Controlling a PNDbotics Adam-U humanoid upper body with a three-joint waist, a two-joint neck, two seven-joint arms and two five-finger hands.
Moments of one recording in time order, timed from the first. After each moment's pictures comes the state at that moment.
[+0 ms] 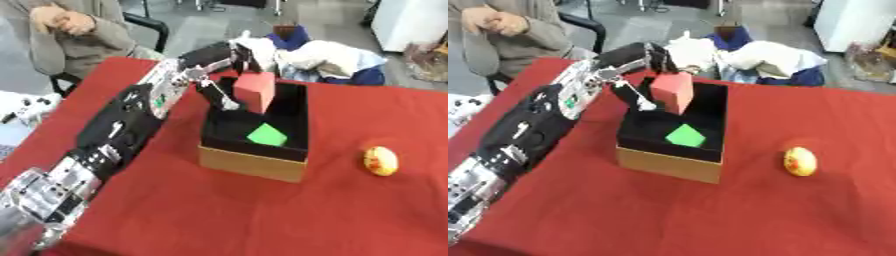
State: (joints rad) left arm -0.87 0.53 -0.23 -1.01 -0.69 -0.52 -0.22; right arm -0.66 -0.46 -0.06 -1.07 0.15 -0.70 0.46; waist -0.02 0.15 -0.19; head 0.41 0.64
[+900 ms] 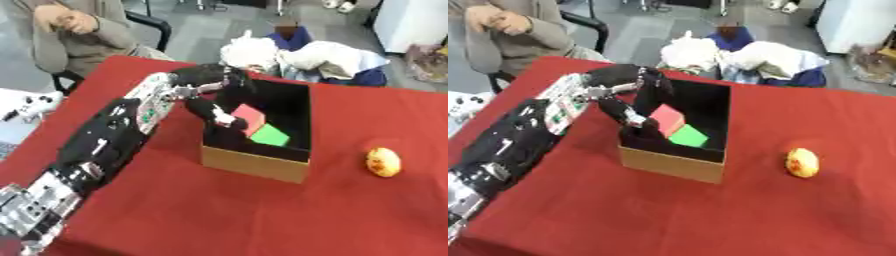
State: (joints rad) left arm -0.75 0.64 -0.23 -1.22 -0.63 -0.52 -0.25; right arm -0.65 -0.46 -0.07 -1.06 0.15 -0.70 0.46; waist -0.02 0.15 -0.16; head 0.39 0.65
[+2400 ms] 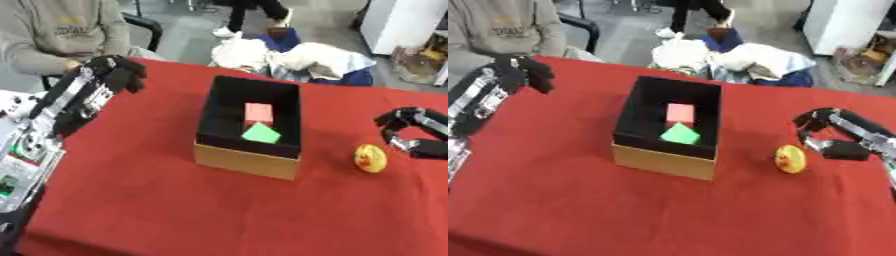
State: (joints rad) left arm -0.23 0.57 0.07 -1.84 -0.01 -0.16 -0.22; right arm -0.96 -0.35 0.02 -0.57 0.69 -0.71 0.44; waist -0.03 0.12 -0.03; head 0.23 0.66
